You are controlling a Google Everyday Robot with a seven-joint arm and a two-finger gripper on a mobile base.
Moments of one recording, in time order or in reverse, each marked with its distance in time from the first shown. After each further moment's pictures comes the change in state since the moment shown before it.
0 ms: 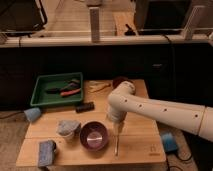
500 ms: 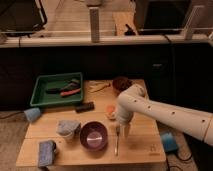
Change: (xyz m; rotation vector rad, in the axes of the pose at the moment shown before) arm 0.017 0.018 0.024 0.008 -0.082 0.014
